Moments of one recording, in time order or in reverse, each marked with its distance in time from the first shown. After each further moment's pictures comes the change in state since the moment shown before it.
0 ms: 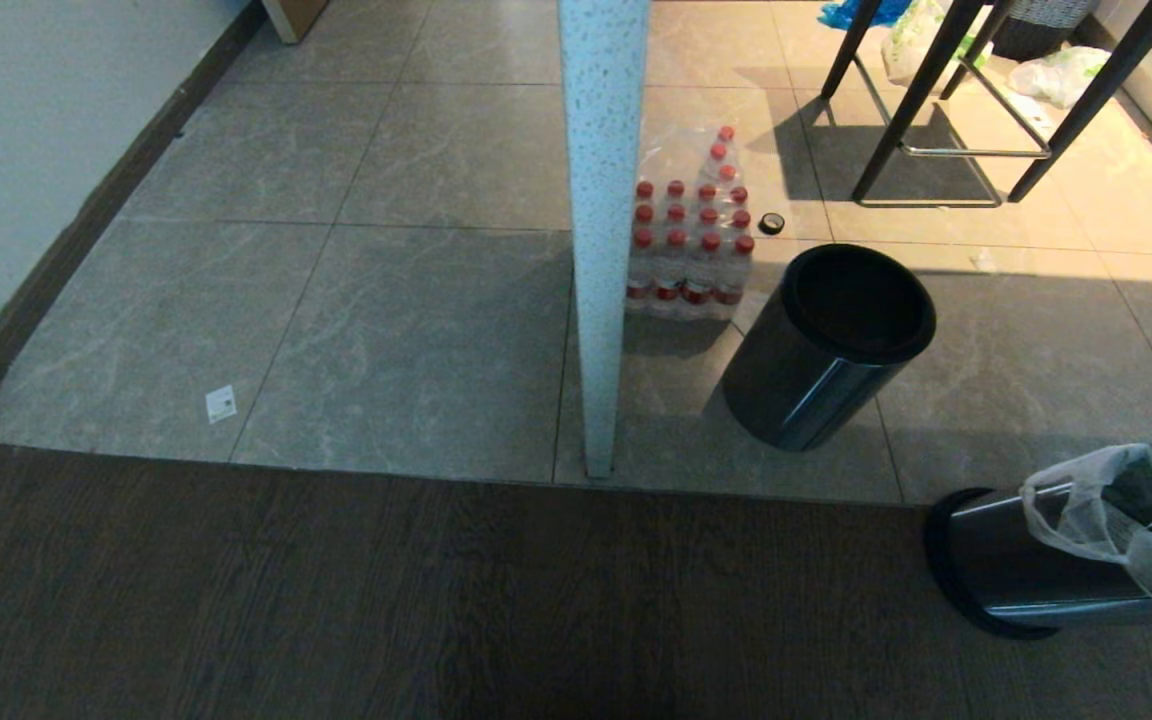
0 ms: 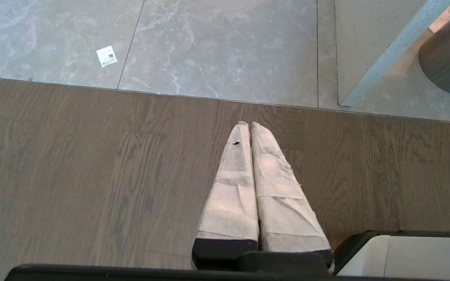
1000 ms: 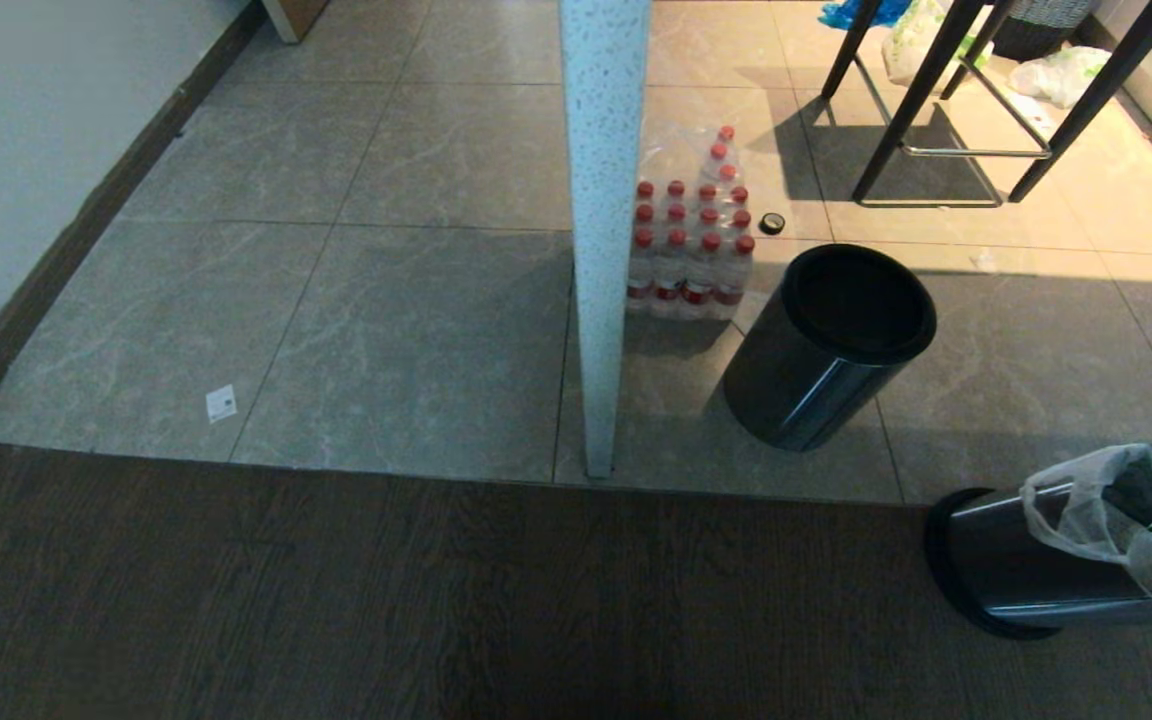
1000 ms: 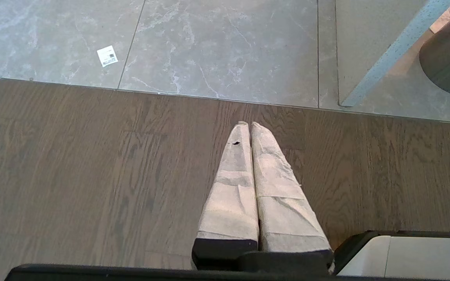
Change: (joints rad) left arm 0.000 0.000 0.000 0.000 0.000 0.000; right arm 0.121 0.195 -0.053 -0.298 0.145 0.153
